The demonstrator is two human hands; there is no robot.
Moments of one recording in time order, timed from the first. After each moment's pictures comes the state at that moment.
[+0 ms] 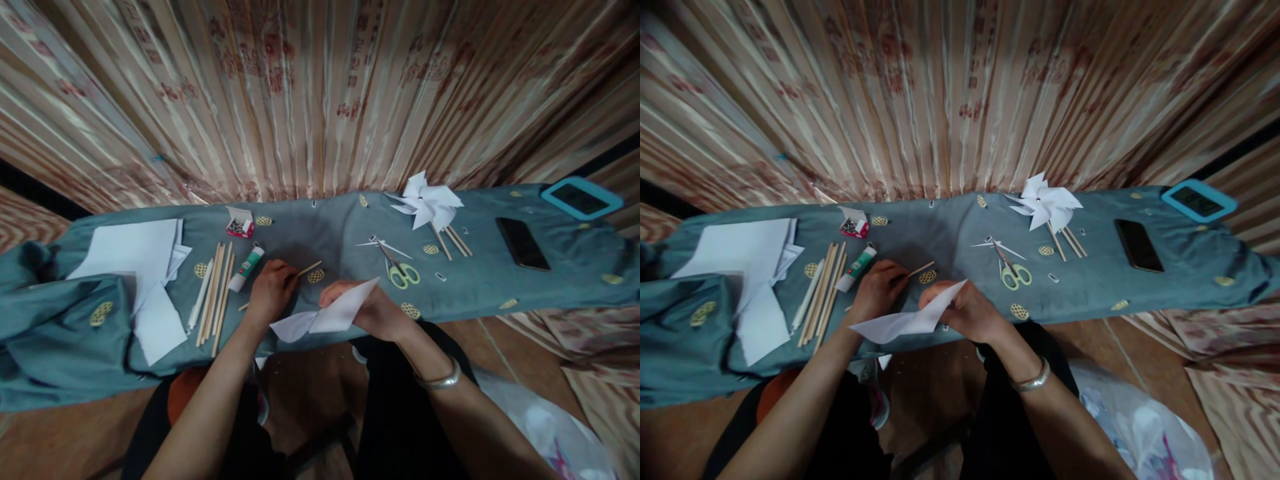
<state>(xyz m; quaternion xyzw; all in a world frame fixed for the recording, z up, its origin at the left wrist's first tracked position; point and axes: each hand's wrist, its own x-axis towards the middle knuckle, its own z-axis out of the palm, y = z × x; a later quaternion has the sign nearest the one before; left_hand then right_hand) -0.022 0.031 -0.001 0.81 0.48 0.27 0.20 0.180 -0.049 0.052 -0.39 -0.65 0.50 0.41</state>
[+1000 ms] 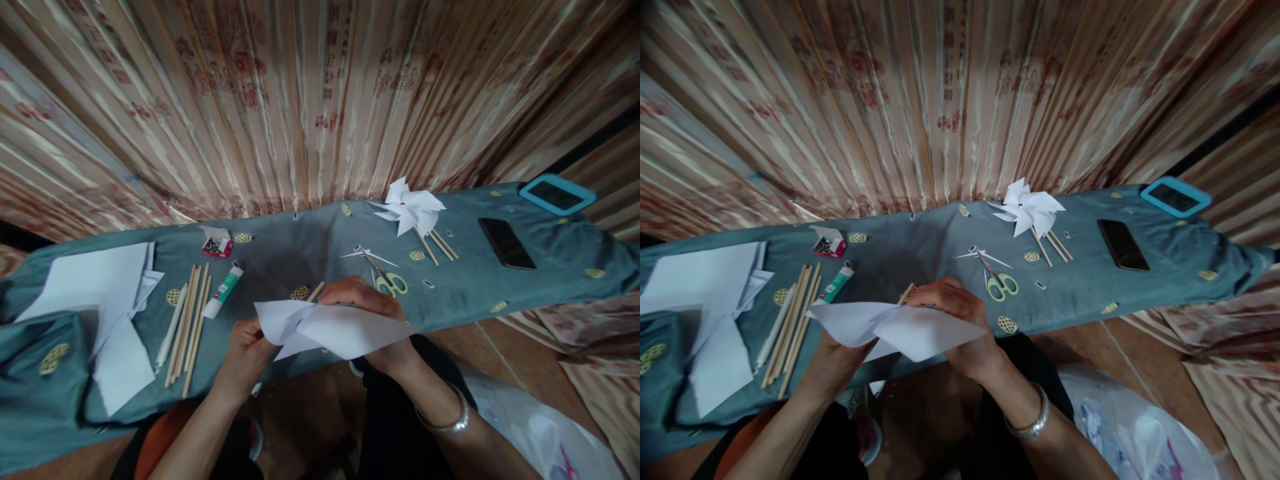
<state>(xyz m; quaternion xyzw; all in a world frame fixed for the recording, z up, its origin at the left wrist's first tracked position) -0.009 -0.025 0.036 0.49 0.47 0.40 0.61 0.188 -0.058 0.075 -0.43 -0.66 0.25 0.56</state>
